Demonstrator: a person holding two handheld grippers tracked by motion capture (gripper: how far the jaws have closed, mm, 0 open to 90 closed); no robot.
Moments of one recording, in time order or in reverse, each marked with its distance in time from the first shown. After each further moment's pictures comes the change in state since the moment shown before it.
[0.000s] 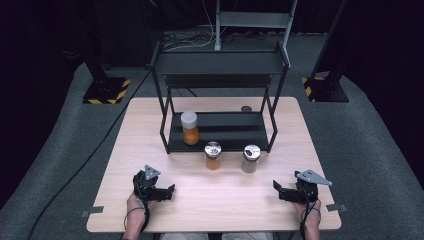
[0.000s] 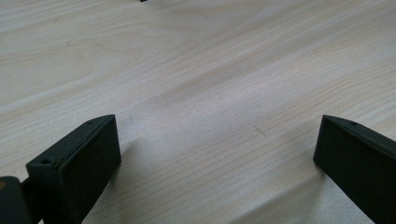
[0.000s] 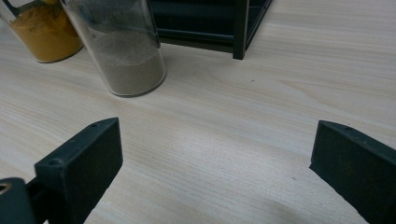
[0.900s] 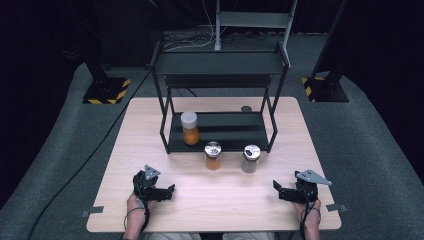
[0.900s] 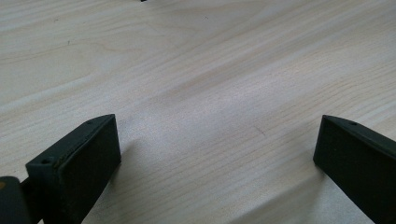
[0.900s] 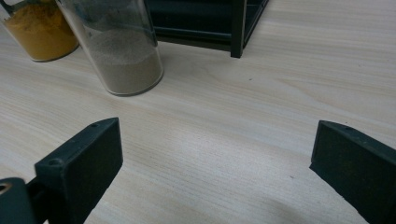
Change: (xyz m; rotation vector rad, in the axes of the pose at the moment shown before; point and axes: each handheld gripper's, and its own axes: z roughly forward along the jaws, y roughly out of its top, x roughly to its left) left arm 0.000 0.000 0.000 0.000 0.000 -0.002; right arm 0.002 0.001 0.001 0.008 -0.012 0.001
